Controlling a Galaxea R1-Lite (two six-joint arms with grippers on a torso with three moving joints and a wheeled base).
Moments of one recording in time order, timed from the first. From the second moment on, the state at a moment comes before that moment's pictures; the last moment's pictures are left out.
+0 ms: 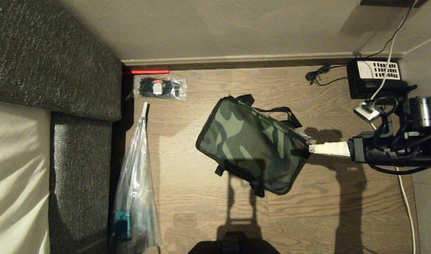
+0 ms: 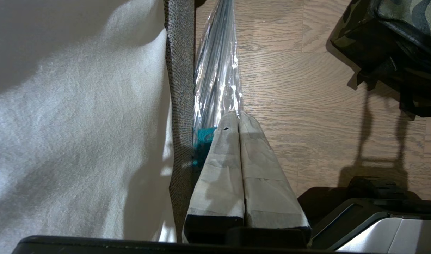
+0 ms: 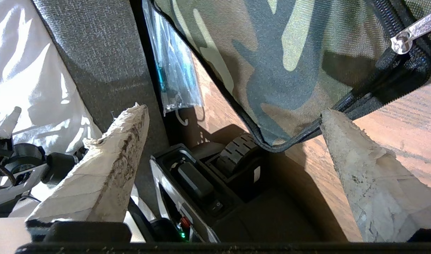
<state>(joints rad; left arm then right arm) 0.00 0.00 0.00 0.01 0.00 0.00 -0.02 1.67 -0.87 -0.23 0.90 0.08</state>
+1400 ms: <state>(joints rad) 0.00 0.00 0.00 0.01 0.00 0.00 -0.02 0.94 -0.54 0.03 0.55 0.04</state>
